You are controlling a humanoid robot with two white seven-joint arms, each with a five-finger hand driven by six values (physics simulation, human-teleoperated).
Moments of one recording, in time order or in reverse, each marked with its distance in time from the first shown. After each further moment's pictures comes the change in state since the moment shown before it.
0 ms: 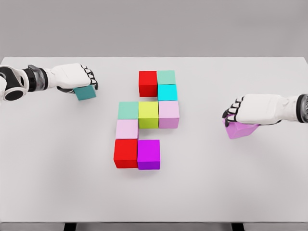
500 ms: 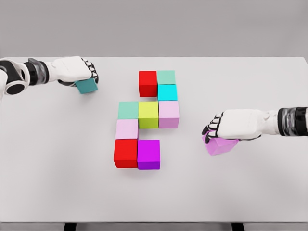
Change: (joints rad) left arm -0.029 -0.028 0.011 0.037 0.001 0.000 0.000; right arm 0.052 0.065 0.023 -0.040 -0.085 0.000 0.000
